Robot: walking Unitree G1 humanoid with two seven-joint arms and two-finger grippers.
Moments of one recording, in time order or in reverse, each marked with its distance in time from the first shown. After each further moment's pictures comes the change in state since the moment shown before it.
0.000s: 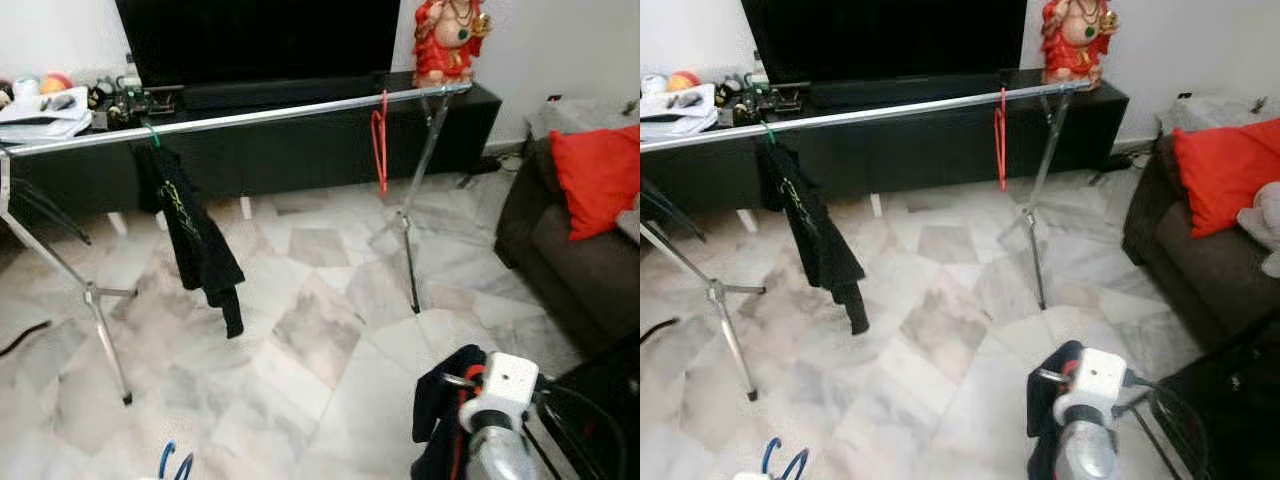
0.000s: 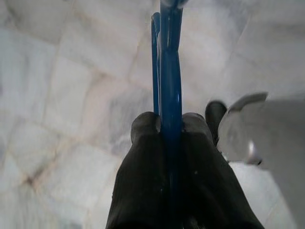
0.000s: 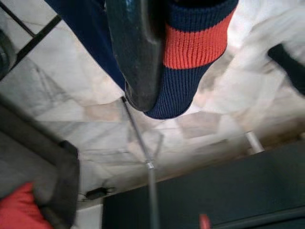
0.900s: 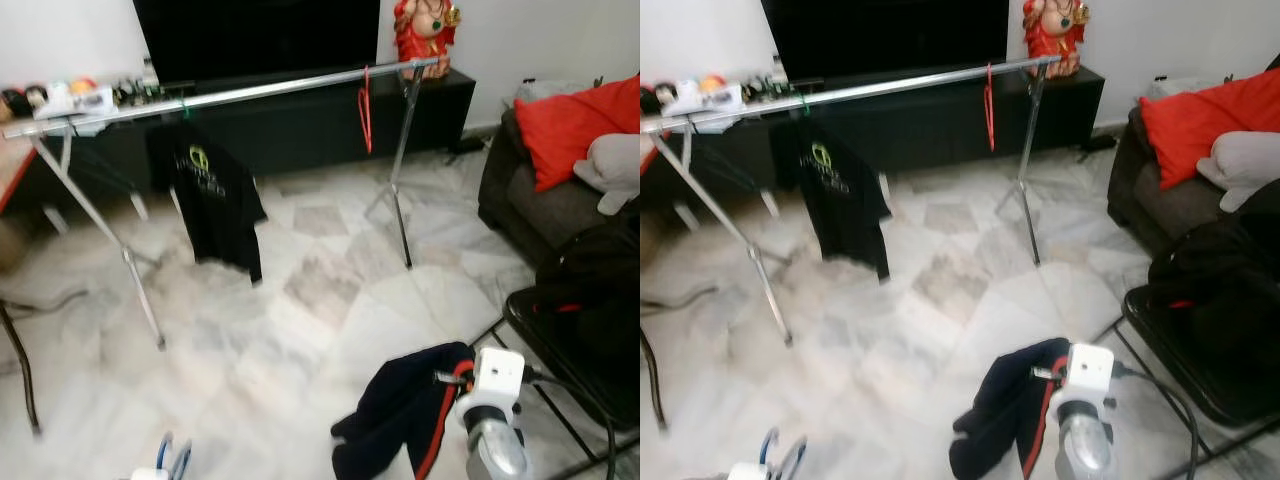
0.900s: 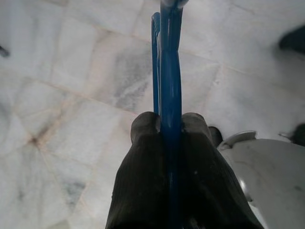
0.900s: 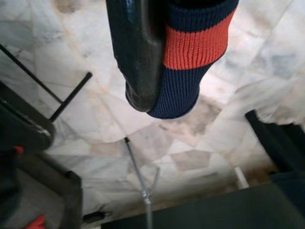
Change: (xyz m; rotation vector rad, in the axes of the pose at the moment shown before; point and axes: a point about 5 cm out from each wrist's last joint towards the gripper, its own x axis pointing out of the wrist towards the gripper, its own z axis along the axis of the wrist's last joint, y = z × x) left arm 0.005 -0.002 0.023 0.004 -0.103 -0.007; right arm 0.006 0.003 0.000 -0.033 0.036 0.065
